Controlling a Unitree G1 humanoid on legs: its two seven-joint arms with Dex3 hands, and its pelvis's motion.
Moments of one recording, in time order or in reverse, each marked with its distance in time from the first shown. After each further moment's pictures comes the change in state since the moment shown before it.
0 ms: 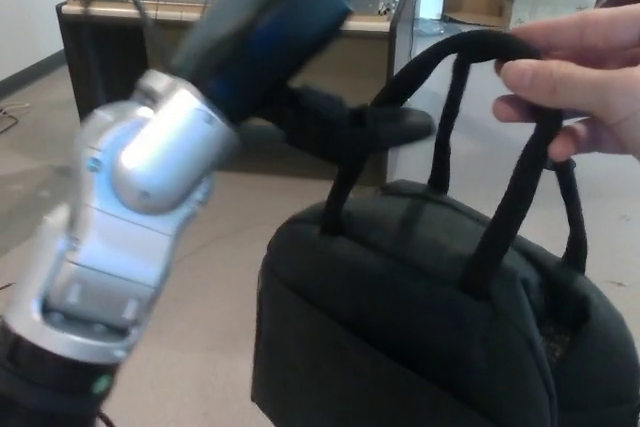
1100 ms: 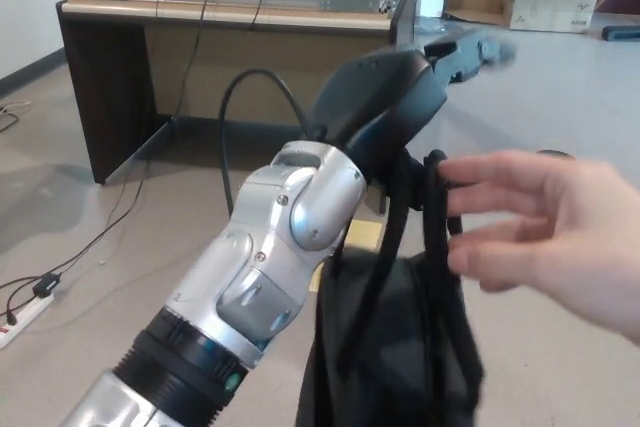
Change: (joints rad) left_arm -0.083 -0.193 -0.175 0.485 0.267 0.001 0.281; right_arm -0.002 0.012 0.011 -0.016 -0.015 0.003 0.002
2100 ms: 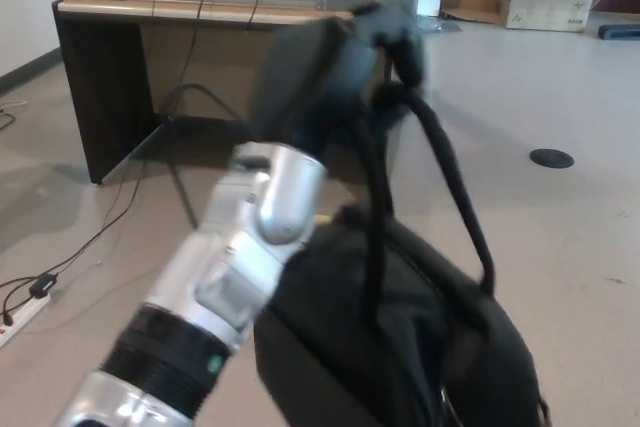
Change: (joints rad) left_arm 0.003 0.039 0.169 0.120 0.004 -0.190 0.386; right_arm -0.002 0.003 0.000 0.001 -0.001 0.000 0.000
